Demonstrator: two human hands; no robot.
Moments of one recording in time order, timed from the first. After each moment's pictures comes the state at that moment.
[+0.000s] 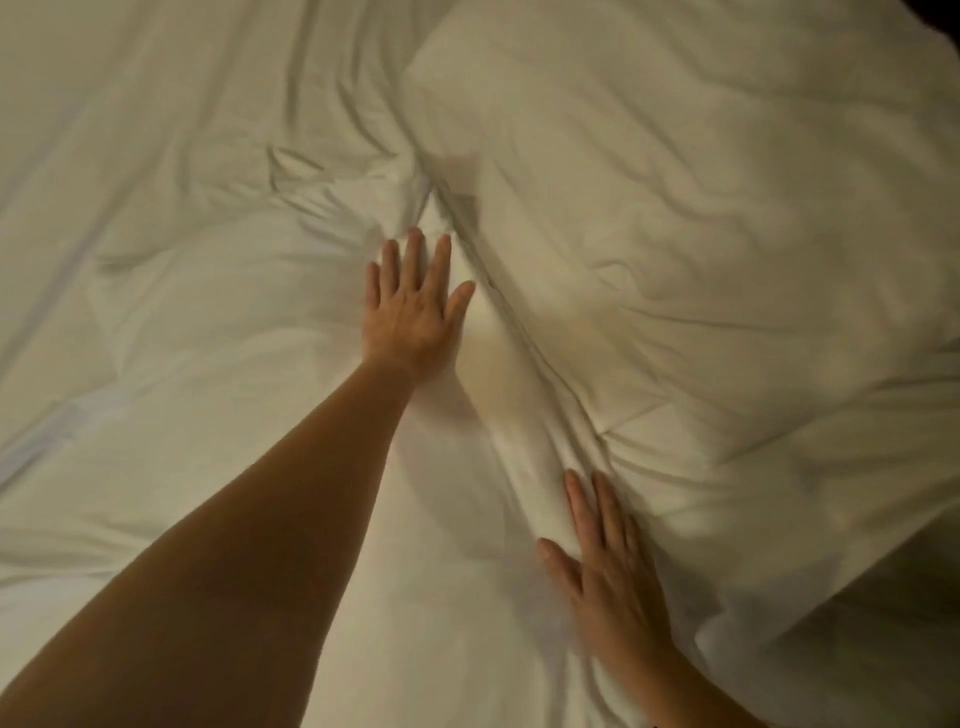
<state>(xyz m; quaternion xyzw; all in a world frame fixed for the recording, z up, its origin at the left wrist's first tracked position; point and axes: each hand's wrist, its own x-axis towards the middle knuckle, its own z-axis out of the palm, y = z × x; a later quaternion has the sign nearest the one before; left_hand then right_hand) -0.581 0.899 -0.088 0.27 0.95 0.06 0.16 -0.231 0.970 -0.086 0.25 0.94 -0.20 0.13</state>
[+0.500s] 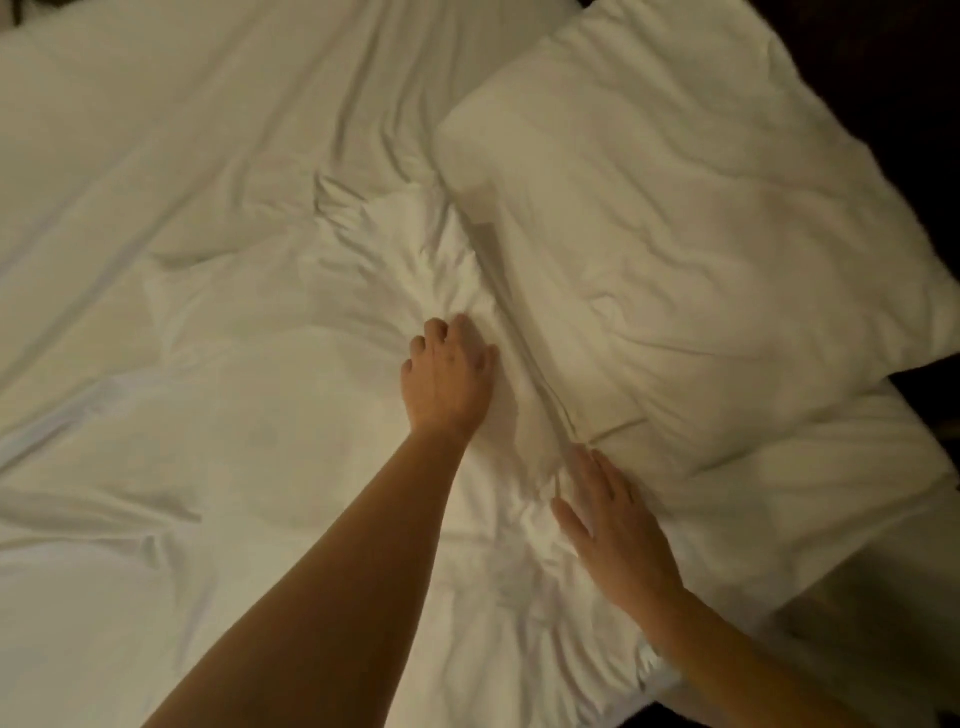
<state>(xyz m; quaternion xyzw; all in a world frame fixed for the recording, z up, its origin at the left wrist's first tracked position) -0.498 0.900 -0.037 0.14 0.97 0.14 0.11 -0.258 1.017 -0.050 0.18 0.95 -0.17 0.16</state>
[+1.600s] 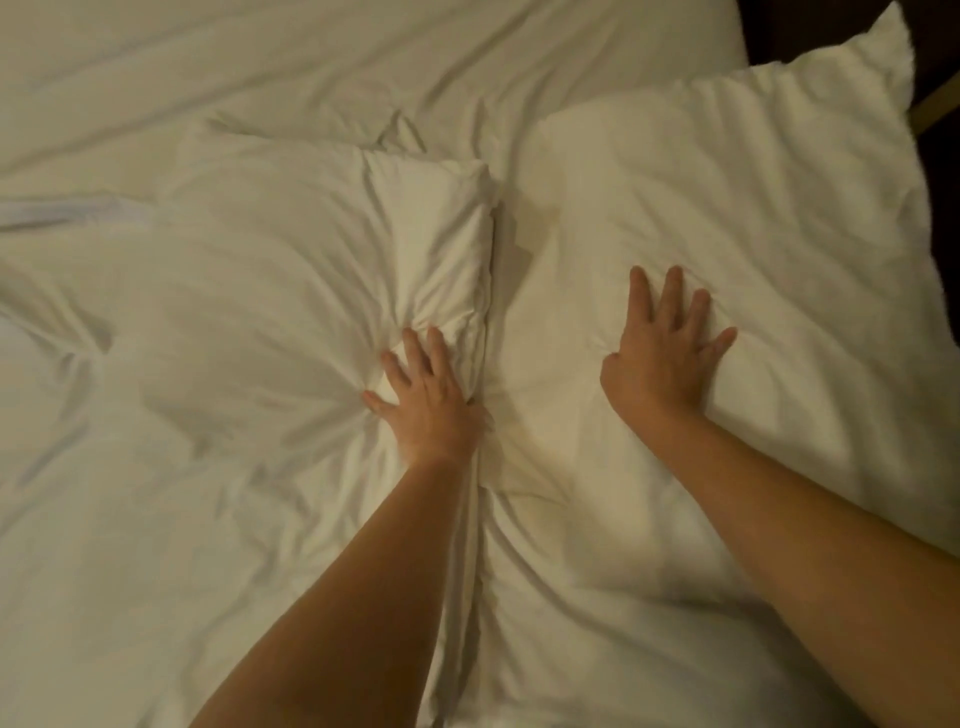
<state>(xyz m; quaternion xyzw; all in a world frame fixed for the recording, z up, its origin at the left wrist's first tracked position) -0.448 1.002 -0.092 -0.19 0.96 0.10 0.16 -0.503 1.211 -0.024 0.11 0.99 0.03 0.10</state>
